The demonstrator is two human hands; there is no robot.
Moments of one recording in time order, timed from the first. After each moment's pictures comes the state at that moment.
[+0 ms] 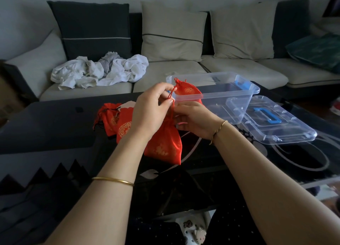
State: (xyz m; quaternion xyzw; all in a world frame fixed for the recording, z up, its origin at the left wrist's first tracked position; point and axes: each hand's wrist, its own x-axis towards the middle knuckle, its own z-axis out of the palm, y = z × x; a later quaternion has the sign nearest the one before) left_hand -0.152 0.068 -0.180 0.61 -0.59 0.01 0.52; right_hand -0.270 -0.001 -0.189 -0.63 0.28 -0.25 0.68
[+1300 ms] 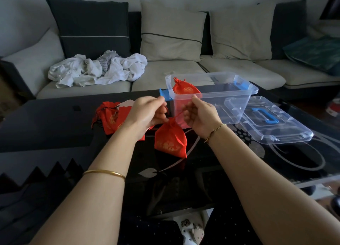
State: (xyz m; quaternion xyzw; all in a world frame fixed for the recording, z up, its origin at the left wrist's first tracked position) left_hand -0.137 0.063 -0.186 0.58 -0.40 -0.37 0.61; right_hand -0.269 -0.008 -0.200 -0.39 0.34 -0.44 0.73
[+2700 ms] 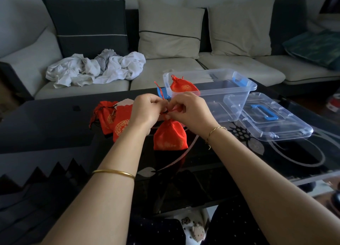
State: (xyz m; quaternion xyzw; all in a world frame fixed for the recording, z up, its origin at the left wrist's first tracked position) left_hand -0.152 0.056 -0.184 0.66 -0.41 -0.26 0.57; right_hand -0.272 0.000 -0.197 -0.86 0.30 -0.37 0.18
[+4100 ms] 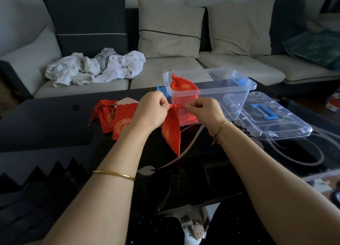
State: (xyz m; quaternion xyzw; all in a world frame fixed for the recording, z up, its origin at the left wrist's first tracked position) left_hand -0.151 0.054 -0.187 0.73 -0.58 -0.02 0.36; right_hand -0.292 -0.025 -0.213 -0.73 0.41 -0.40 0.38
